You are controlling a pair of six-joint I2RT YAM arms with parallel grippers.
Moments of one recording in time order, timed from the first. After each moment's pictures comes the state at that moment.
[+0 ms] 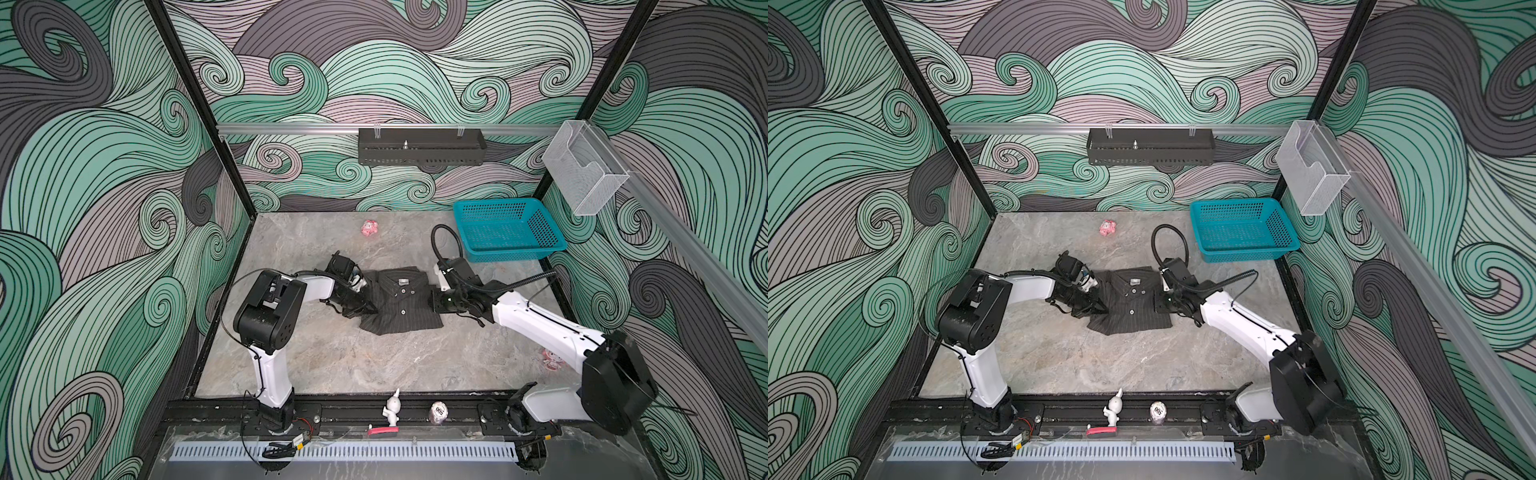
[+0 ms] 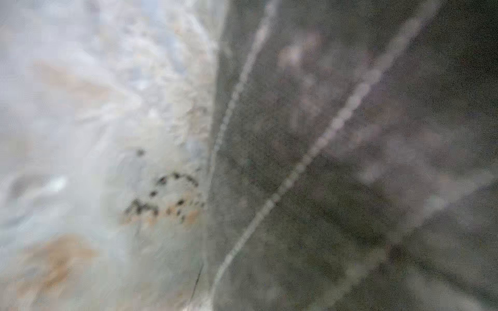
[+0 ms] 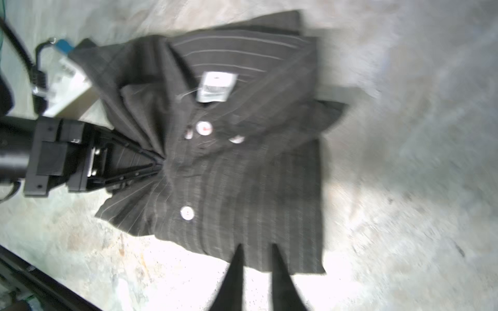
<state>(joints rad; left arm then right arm) -0.36 1.88 0.98 -0.38 0.65 -0.52 0.57 1.36 0.88 -0.52 -0.08 0.47</state>
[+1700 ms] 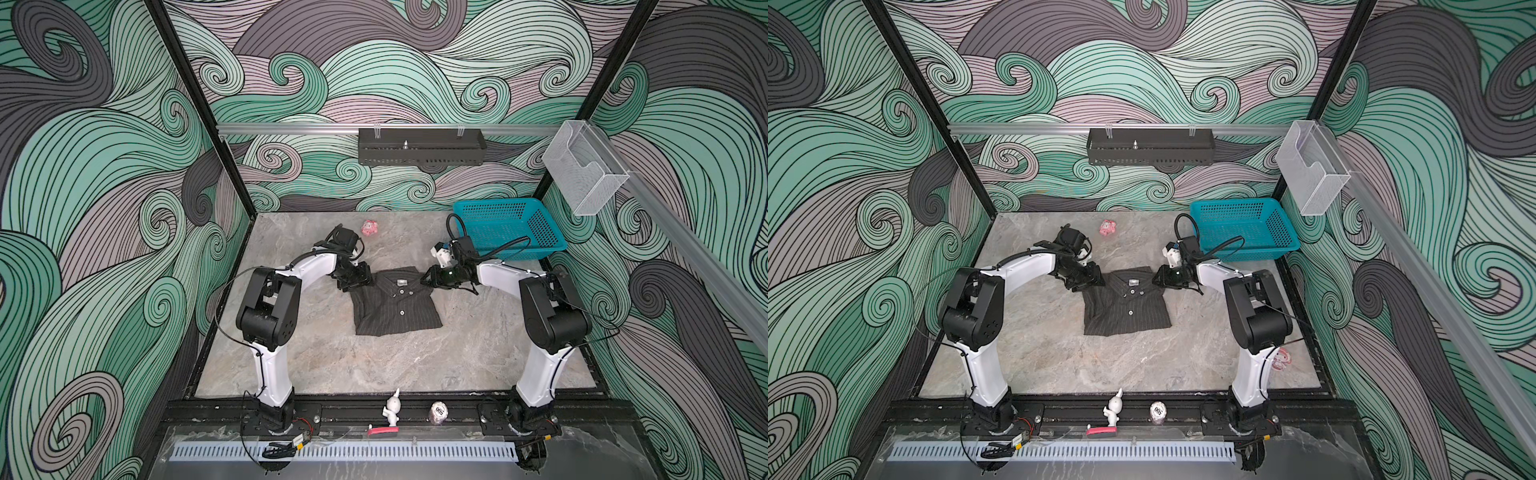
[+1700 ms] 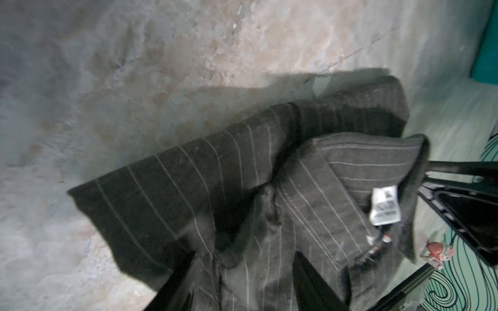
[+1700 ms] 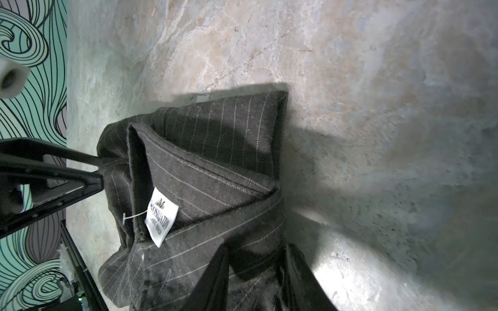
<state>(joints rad) -0.36 1.94 1.36 -0.70 0.35 -0.50 0.30 1.88 1.14 -0.30 -0.52 0.27</state>
